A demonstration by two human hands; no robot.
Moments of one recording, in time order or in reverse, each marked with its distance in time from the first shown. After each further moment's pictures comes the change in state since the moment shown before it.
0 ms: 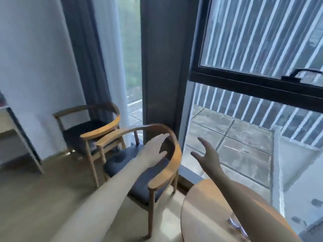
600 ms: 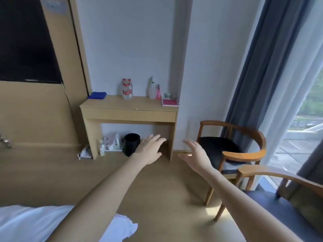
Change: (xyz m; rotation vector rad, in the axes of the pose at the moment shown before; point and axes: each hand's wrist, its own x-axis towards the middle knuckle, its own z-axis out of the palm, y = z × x) left_hand -0.360 -0.345 -0.311 0.563 0.222 -0.759; right_hand -0.130 -0.455 0.405 0.058 -0.640 -0.783
